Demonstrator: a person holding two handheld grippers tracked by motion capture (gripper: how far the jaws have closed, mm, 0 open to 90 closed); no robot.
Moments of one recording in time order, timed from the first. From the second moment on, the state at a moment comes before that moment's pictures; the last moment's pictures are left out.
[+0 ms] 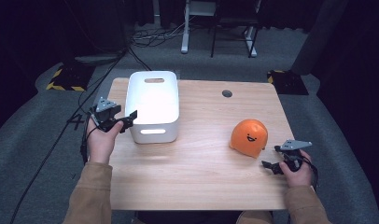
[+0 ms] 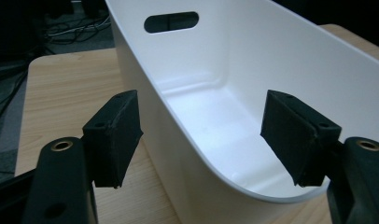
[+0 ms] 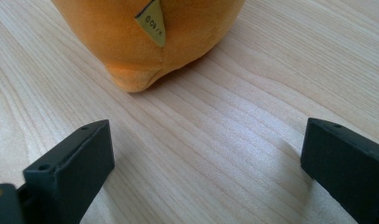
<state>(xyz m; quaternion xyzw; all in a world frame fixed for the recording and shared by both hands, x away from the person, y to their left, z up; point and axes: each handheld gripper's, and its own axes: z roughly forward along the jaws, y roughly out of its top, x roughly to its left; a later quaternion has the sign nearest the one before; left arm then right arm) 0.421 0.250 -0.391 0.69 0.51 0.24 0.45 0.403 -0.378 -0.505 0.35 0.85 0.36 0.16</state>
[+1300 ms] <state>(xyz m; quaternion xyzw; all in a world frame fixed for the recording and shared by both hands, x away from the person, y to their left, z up) 0.356 0.193 -0.408 0.73 0.43 0.21 0.49 0.403 -0.378 -0.505 0.35 0.85 0.36 0.16</state>
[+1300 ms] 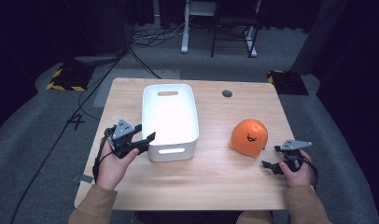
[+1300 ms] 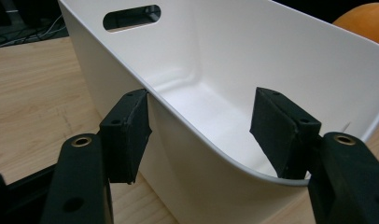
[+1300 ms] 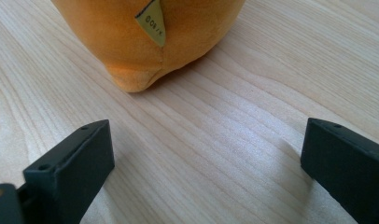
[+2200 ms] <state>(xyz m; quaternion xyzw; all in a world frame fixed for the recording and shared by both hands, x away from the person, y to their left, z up) 0.296 0.138 -0.408 0.76 0.39 0.19 0.49 0.403 -0.378 -0.505 0.35 0.85 0.36 0.16</state>
